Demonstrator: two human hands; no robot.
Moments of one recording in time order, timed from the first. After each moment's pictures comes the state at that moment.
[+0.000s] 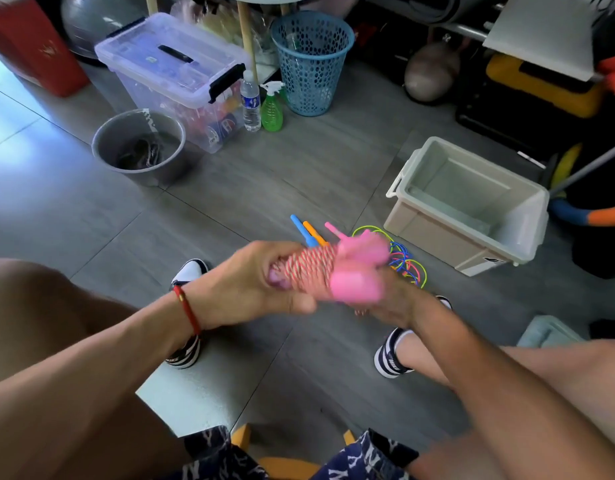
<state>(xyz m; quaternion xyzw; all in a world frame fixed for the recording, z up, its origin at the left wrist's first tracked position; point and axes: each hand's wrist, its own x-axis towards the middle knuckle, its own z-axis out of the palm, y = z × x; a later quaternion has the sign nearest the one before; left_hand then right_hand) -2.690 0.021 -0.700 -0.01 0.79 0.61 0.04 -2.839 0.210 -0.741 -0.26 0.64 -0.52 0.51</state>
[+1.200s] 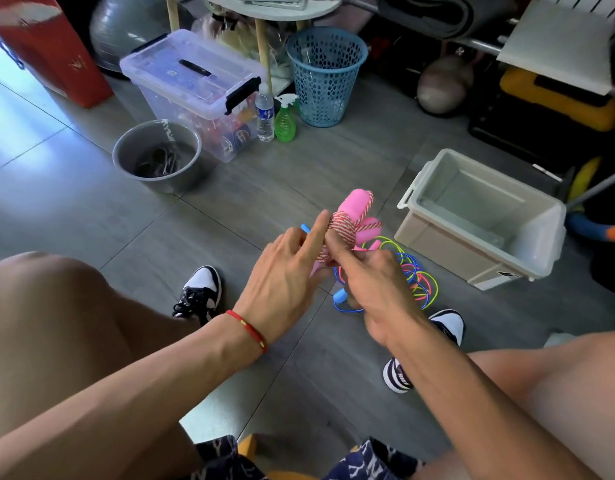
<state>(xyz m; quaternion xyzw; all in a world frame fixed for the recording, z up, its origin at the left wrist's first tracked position) -2.717 0.045 -0.745 -0.11 0.94 0.23 -0.23 -2.802 0.165 -0.702 -0.10 0.74 -0.59 0.32</state>
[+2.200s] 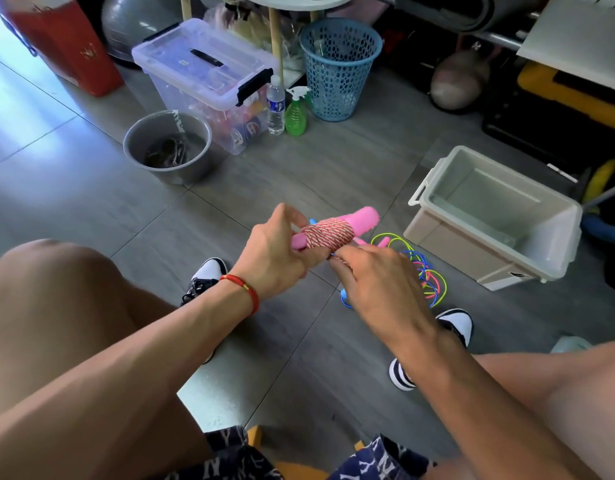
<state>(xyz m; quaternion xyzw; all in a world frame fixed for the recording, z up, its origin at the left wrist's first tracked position) -2.717 0.019 -0.715 -0.32 0.82 0.46 -0.09 -2.803 0.171 -0.716 -0.50 0.84 -0.21 -0.02</state>
